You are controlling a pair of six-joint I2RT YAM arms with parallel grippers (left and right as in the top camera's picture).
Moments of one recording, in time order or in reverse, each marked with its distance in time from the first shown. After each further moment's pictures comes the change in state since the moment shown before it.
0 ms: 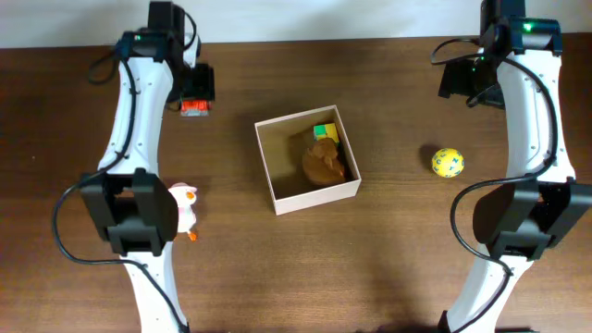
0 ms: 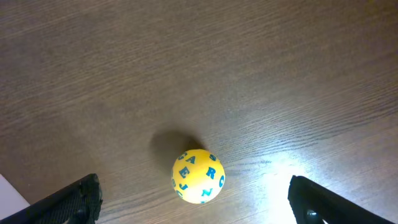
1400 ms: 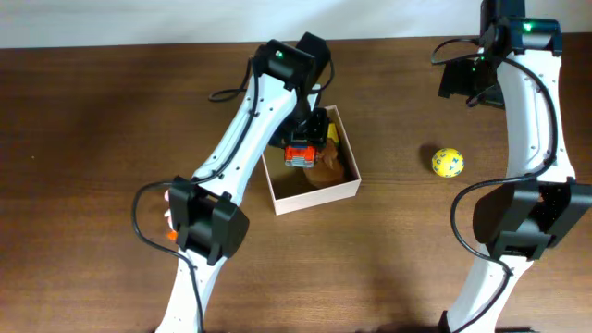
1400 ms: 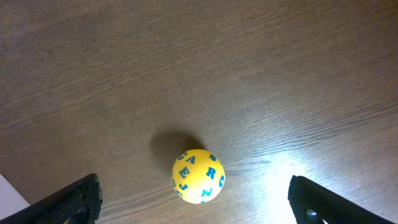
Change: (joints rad) left arm -0.464 0.105 0.195 -0.396 0.110 -0.277; right arm 0.000 0.000 0.000 0.000 0.000 0.000
